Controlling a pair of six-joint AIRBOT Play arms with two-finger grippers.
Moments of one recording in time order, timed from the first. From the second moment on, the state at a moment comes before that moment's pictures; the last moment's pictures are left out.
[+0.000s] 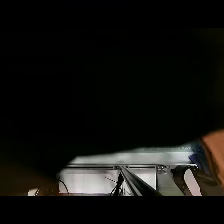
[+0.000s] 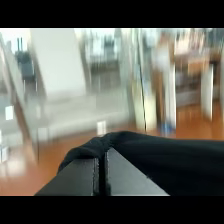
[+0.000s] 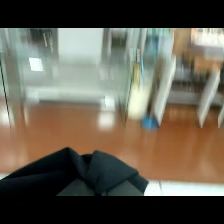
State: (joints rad) left arm 0.16 -0.50 1.92 1.17 -1.35 -1.38; right arm -0.35 -0.64 1.97 -1.27 1.42 1.45
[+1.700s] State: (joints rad) left arm 0.08 -1.68 1.55 1.14 -1.03 -1.33; right arm -0.13 -1.70 1.54 -1.24 0.85 1.49
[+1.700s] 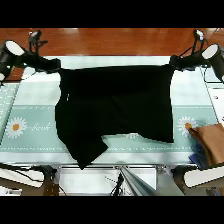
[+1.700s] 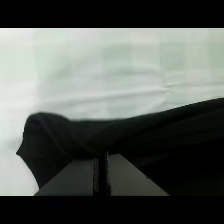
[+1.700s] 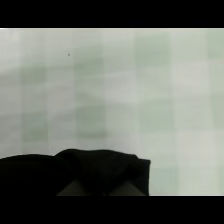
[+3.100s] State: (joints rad) left arm 0.20 -1.61 1.45 1.23 -1.62 -1.38; right arm -0.19 -1.57 1.49 -1.47 1.61 1.42
